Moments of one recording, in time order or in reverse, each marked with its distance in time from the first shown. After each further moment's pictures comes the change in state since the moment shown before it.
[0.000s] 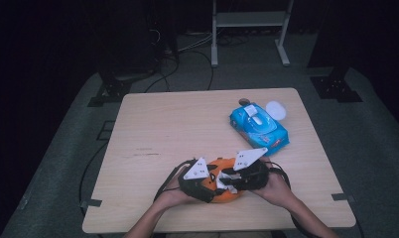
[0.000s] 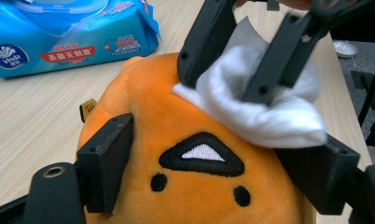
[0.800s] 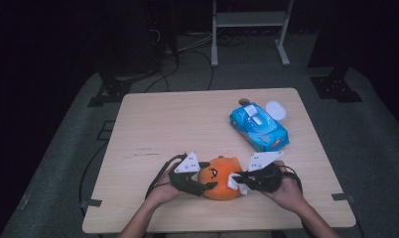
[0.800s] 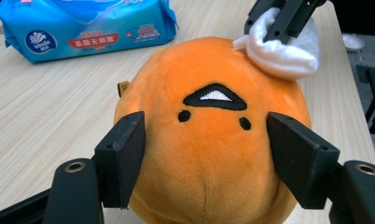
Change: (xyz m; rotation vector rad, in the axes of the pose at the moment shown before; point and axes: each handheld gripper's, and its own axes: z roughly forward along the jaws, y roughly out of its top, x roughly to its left) left arm 0.019 -0.001 -0.024 0.030 0.020 -0.025; right arm -0.003 -0.028 -0.026 -0.007 -0.059 0.092
